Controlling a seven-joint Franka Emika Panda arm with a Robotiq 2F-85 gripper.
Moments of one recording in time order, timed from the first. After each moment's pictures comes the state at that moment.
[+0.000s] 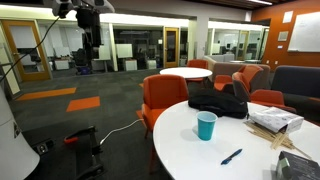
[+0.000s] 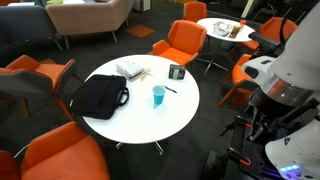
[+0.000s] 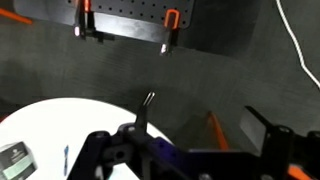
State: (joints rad) arm 0.23 -0.69 0.29 -2.71 0.13 1.91 0.22
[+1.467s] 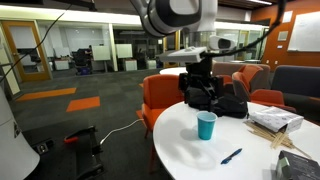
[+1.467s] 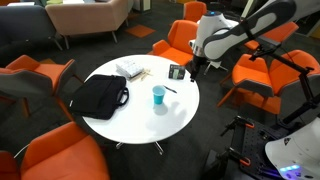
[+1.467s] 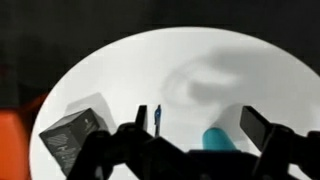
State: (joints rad) arm -0.09 0.21 -0.19 -2.27 -0.09 2.49 -0.28
